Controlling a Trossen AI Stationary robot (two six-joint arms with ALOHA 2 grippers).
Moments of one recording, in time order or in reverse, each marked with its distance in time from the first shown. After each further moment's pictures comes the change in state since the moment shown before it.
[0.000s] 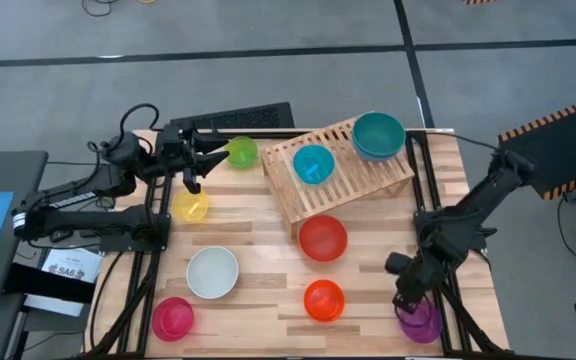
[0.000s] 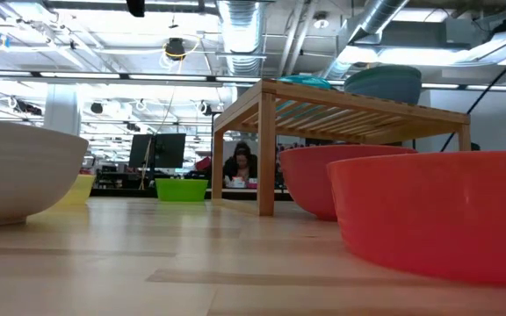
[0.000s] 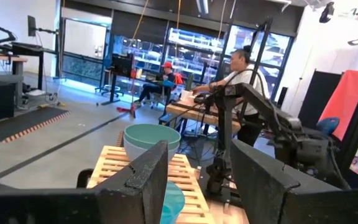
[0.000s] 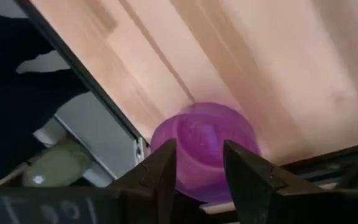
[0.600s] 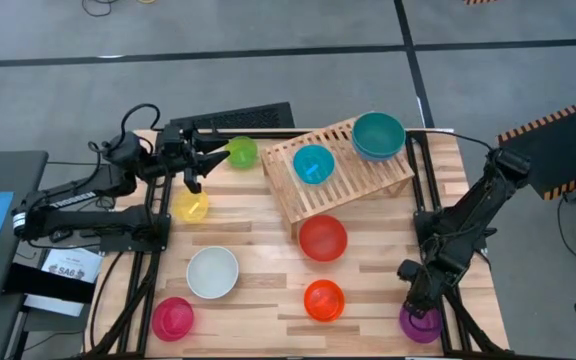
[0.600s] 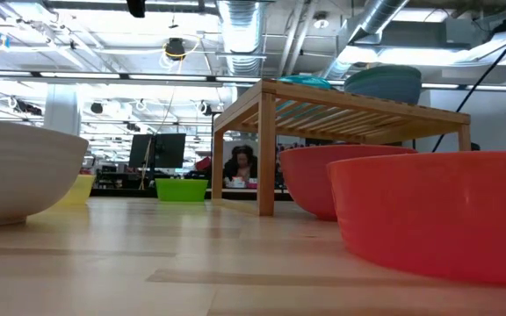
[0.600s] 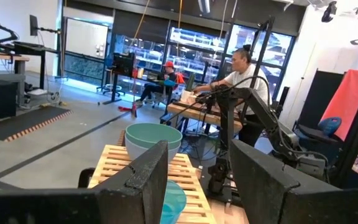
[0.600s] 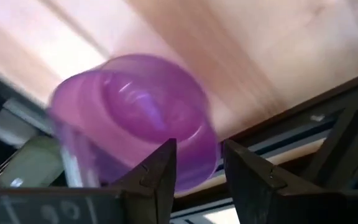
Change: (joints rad) left arm 0.000 0.004 0.000 0.000 -0.007 0.001; right arm 0.152 0.044 -0.169 0.097 -0.095 0.232
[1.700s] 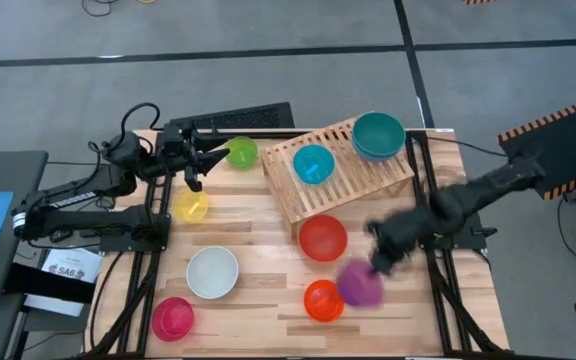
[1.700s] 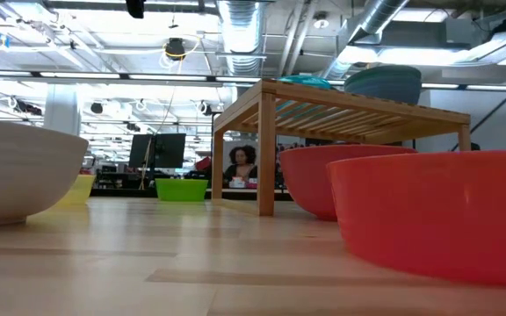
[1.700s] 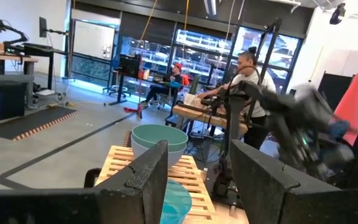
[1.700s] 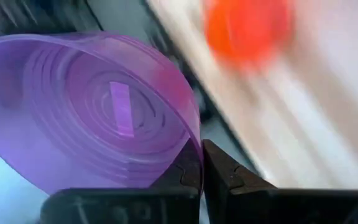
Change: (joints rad) left arm 0.000 0.000 0.000 0.000 -0.026 0.000; right arm -0.566 -0.142 0.381 0.059 0.029 -0.402
